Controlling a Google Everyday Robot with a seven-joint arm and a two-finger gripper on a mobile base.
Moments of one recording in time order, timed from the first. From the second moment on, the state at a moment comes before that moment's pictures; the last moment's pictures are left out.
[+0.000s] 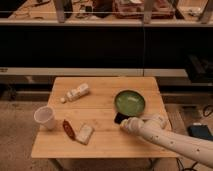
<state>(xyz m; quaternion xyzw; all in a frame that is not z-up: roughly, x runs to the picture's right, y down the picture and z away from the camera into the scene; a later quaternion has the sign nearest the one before) 0.109 0.206 0.841 0.01 -0.22 -0.42 0.88</state>
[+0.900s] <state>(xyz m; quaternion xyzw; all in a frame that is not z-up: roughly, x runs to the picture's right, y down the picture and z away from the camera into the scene) 0.157 0.230 0.811 -0.01 -0.21 -0.44 0.87</state>
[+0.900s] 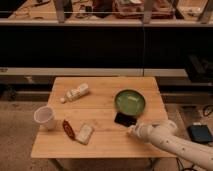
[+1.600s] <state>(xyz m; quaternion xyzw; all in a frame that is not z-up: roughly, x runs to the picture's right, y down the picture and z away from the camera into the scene) 0.206 0.192 0.816 -0.02 -0.16 -0.41 0.90</state>
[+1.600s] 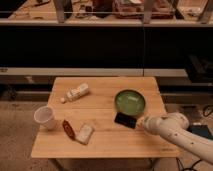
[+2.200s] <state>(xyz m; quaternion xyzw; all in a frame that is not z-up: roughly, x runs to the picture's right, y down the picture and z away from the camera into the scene) 0.215 0.200 0.835 -0.04 -0.15 -0.40 0.90</state>
